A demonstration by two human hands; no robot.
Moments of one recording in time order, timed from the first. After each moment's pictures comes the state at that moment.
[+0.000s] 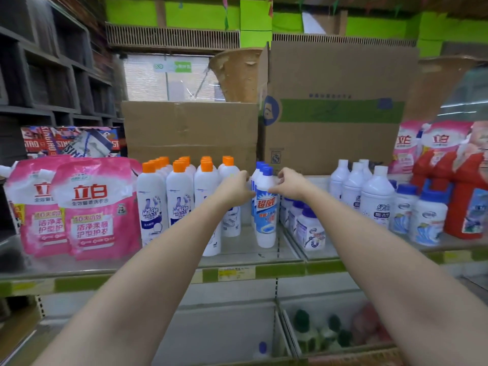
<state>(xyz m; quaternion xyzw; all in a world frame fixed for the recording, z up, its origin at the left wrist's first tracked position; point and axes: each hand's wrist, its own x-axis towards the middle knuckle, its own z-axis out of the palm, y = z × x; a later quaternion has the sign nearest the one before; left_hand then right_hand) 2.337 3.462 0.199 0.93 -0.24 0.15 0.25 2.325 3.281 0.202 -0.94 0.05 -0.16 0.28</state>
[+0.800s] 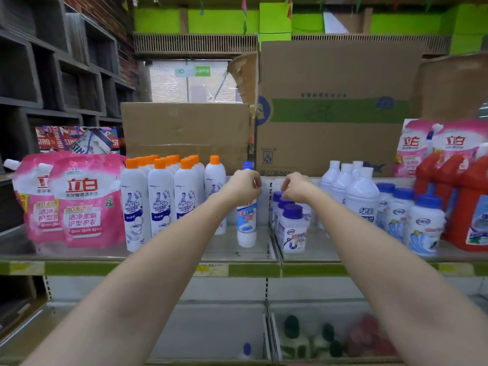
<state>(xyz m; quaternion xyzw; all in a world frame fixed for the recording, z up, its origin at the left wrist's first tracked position) 2.318 3.382 0.195 0.92 -0.25 0.20 0.24 2.321 3.200 0.193 -0.96 0.04 -0.15 0.22</state>
